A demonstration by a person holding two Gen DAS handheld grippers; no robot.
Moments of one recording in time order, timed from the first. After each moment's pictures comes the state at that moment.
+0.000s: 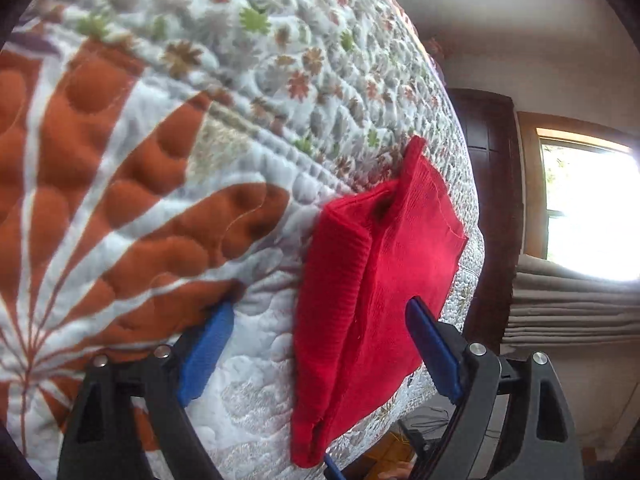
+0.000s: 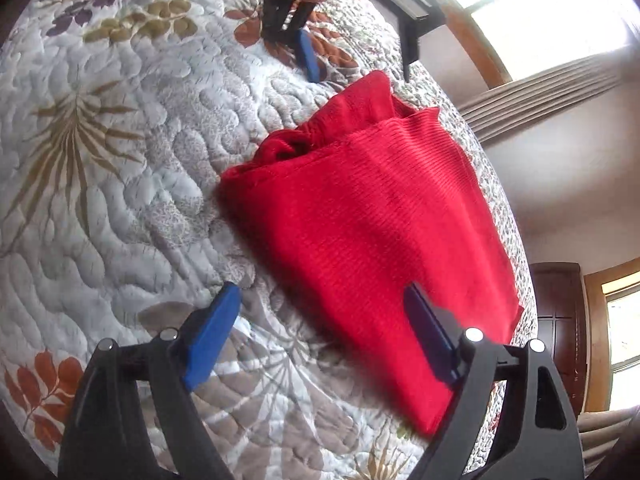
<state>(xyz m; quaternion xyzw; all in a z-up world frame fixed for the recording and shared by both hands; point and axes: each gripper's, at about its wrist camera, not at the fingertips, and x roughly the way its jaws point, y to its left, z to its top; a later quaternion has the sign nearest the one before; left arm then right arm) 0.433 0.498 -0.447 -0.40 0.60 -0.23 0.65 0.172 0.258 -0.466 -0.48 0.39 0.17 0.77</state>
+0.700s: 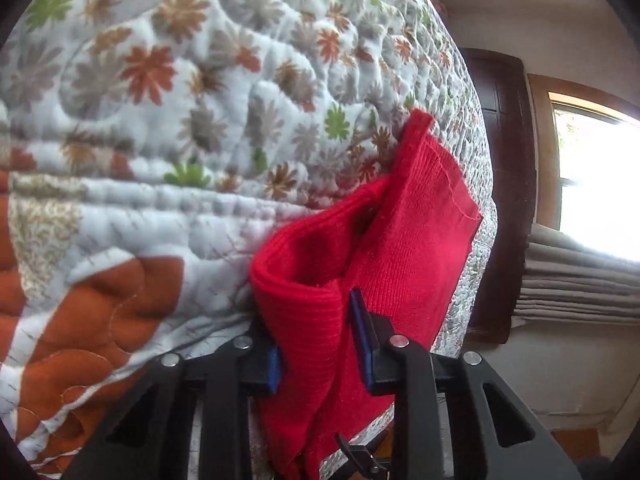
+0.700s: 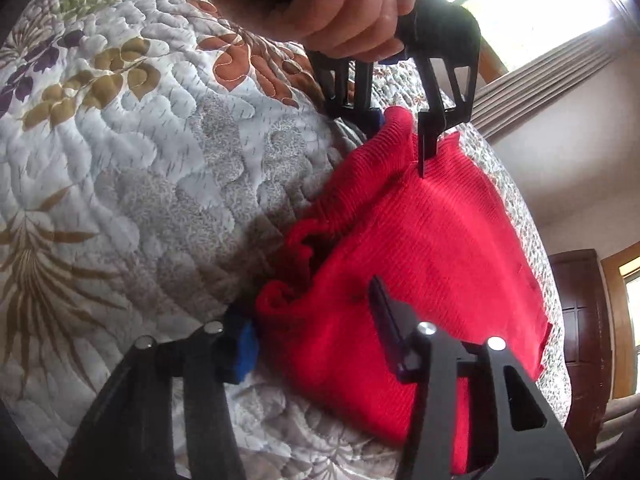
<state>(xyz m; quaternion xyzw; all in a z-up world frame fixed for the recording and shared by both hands) 0.477 0.451 -0.462 -0.35 0.66 -0.24 0.62 0.218 0.304 -0.467 -0.41 0.41 0.17 0.80</state>
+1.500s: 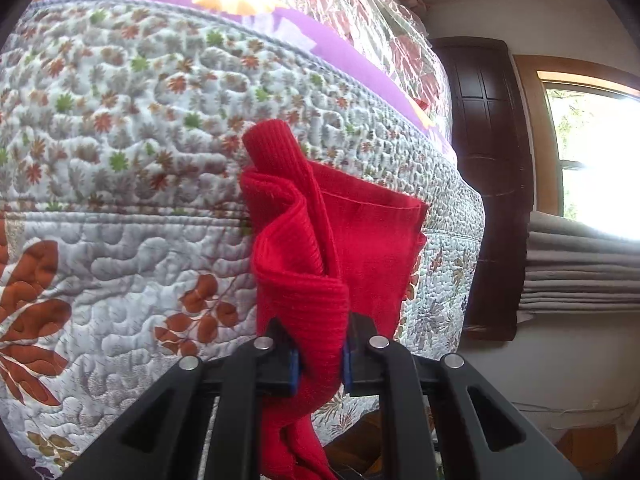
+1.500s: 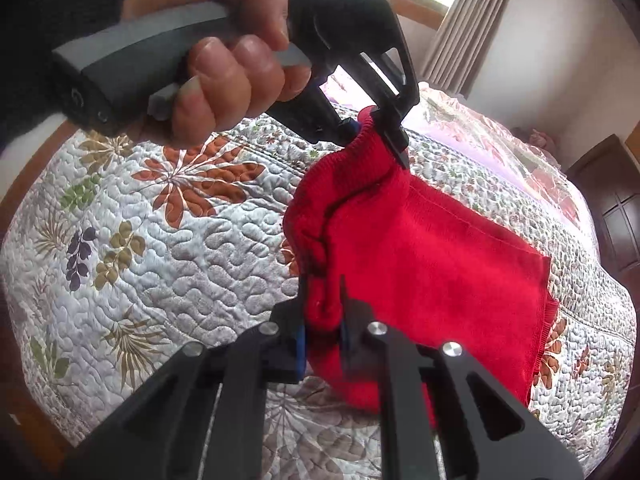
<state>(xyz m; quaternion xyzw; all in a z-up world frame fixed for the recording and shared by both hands) 0.483 0.370 -0.332 -0.31 0.65 -0.24 0.65 0.261 0.217 -0.325 -0.19 0.45 0.17 0.86</state>
